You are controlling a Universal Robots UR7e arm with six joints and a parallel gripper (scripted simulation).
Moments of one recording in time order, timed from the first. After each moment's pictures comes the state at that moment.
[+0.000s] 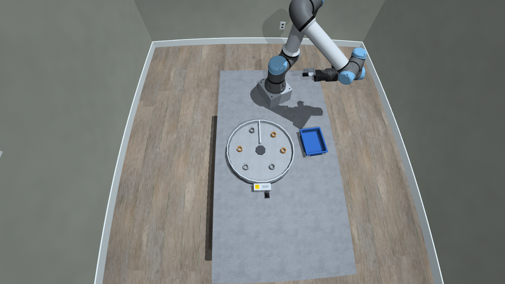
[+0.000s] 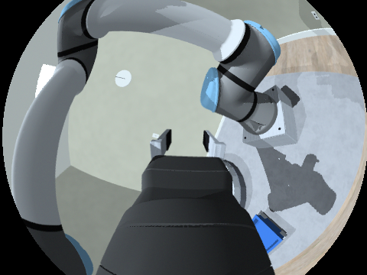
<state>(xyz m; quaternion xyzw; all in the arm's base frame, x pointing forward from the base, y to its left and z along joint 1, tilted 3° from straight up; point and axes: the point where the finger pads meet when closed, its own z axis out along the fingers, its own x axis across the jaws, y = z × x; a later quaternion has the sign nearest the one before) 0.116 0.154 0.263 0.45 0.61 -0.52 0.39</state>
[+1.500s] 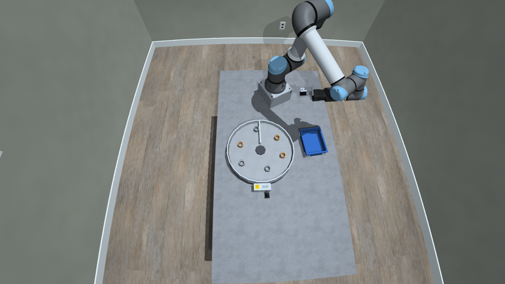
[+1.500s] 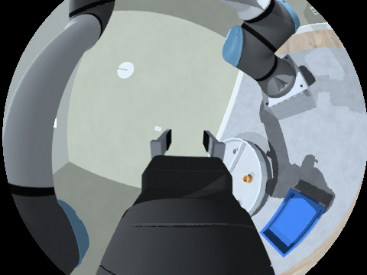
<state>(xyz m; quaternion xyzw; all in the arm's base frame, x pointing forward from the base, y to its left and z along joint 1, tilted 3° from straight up) 0.266 0.120 0.275 0.45 0.61 -0.52 0.39</state>
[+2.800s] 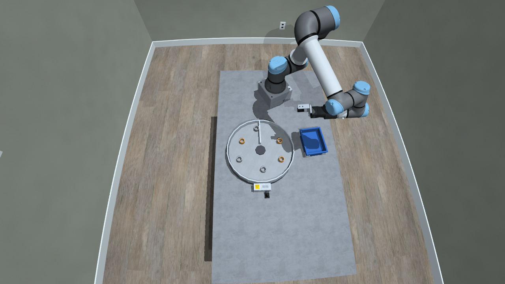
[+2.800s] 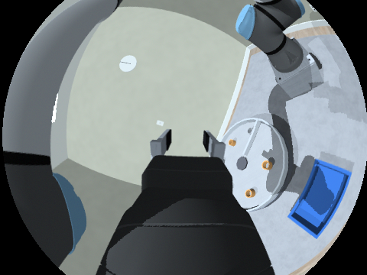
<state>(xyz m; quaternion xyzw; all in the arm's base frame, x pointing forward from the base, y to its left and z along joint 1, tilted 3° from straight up) 0.379 0.095 0.285 0.45 0.61 -0.53 0.39</state>
